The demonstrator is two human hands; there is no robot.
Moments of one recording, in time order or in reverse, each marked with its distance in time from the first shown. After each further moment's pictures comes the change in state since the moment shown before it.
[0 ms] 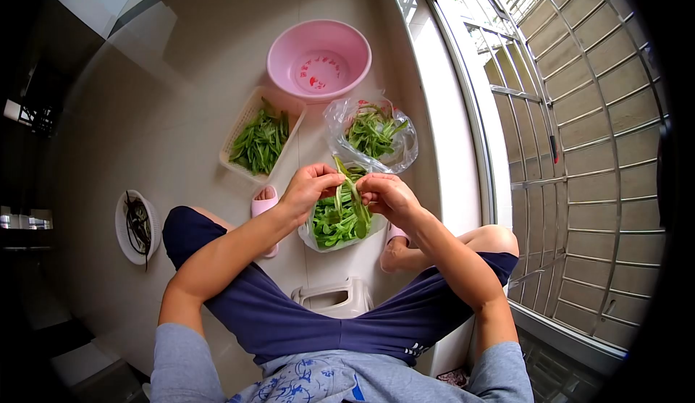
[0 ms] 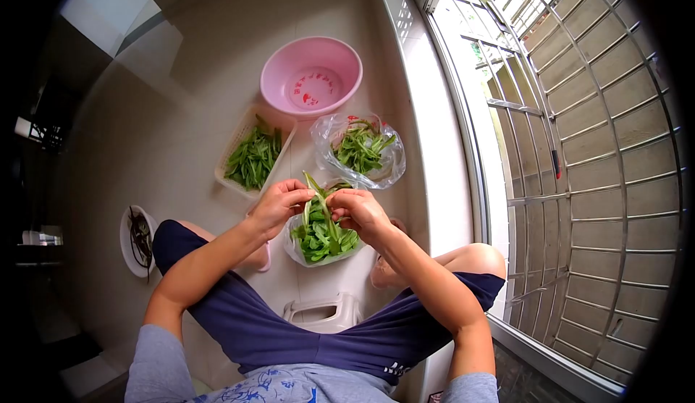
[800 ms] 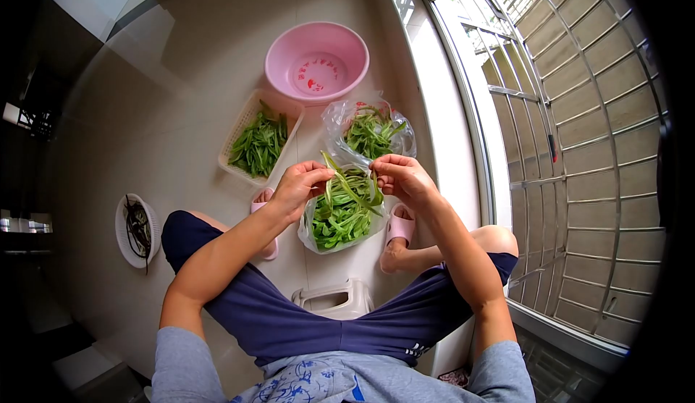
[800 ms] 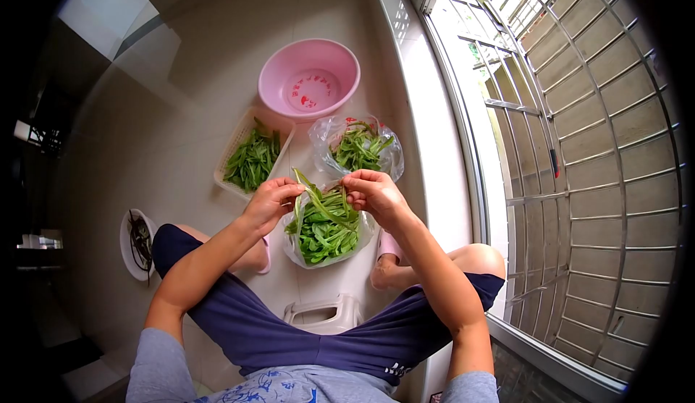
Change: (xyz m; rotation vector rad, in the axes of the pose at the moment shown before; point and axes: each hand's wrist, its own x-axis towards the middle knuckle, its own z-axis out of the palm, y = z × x) left_hand -0.001 0.010 -0.008 -0.054 0.061 -0.002; right_hand 0.005 -0.020 -0.025 0.085 -0.033 -0.145
